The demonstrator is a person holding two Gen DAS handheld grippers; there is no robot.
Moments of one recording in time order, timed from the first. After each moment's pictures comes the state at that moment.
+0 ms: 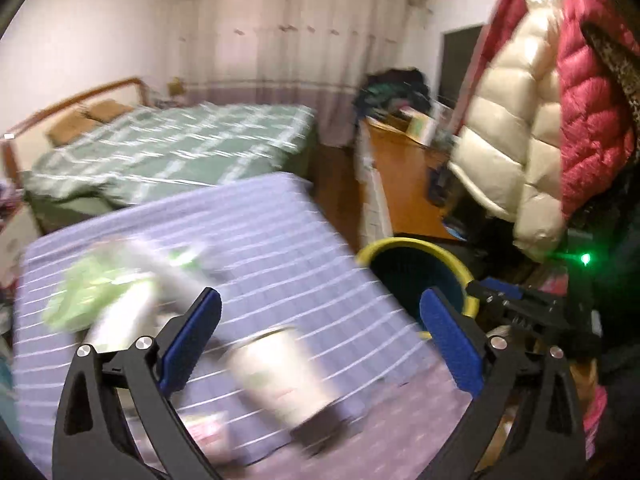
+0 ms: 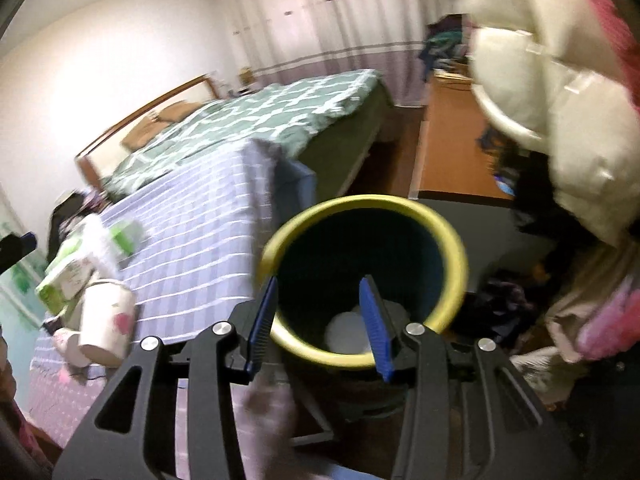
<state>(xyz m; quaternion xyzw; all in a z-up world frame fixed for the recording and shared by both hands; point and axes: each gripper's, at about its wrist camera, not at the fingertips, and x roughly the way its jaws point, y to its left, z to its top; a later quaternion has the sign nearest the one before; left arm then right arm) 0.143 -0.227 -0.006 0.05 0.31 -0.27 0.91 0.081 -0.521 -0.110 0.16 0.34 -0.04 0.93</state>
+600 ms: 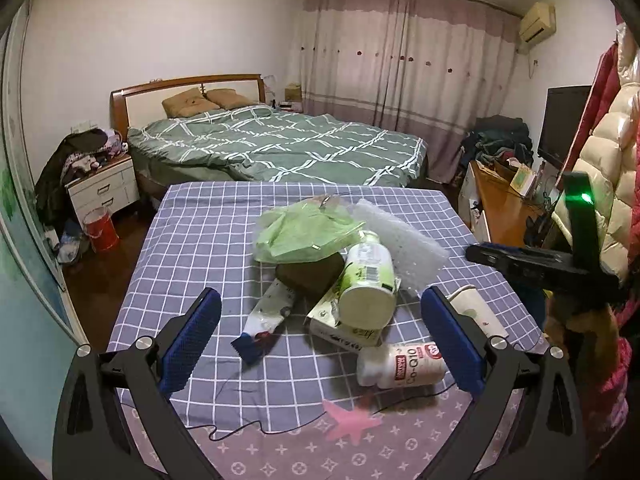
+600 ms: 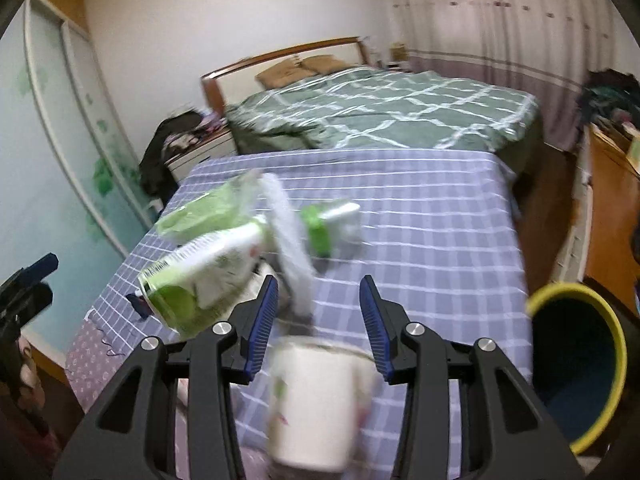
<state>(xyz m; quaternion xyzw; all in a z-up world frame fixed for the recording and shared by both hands) 0.119 -0.029 -0.019 -0.01 0.30 -0.11 0.95 0.202 -0.315 -0.070 0.04 0.36 0.18 0.92</state>
